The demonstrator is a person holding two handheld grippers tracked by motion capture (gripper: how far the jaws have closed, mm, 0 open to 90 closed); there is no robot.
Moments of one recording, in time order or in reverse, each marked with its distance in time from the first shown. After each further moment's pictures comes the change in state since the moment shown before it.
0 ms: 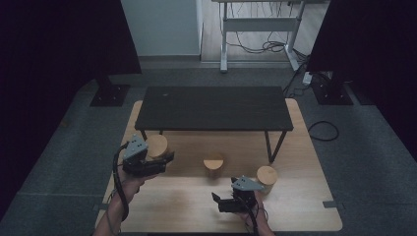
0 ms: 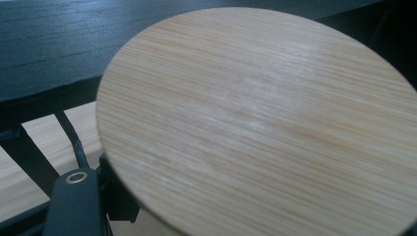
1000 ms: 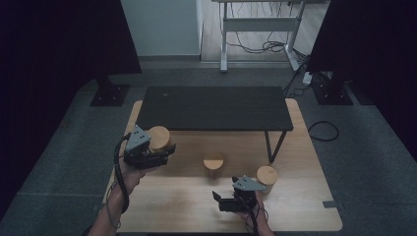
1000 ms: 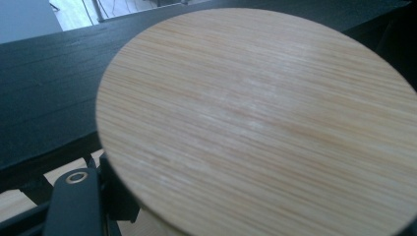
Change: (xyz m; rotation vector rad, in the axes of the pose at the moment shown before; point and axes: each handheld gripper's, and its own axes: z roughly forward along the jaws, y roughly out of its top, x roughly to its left) left arm -0.005 0.027 0.001 -0.002 0.023 0.041; right arm 0.003 -0.003 -0.001 -0.022 -0.018 -0.005
